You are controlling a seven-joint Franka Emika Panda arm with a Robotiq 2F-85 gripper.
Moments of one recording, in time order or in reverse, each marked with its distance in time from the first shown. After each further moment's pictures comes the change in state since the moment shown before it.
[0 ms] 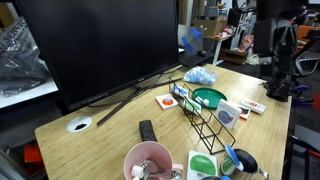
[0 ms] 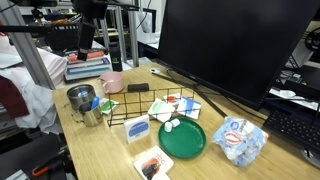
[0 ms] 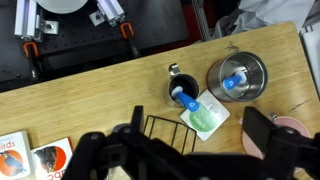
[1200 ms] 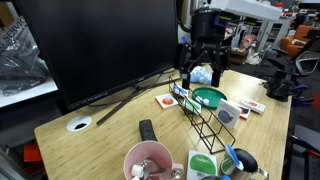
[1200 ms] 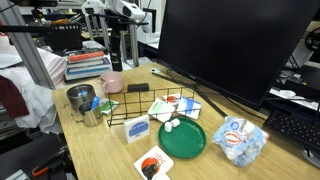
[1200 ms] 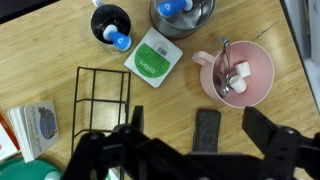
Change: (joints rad) arm 0.076 0.335 0.070 0.215 -0.001 0.330 0.255
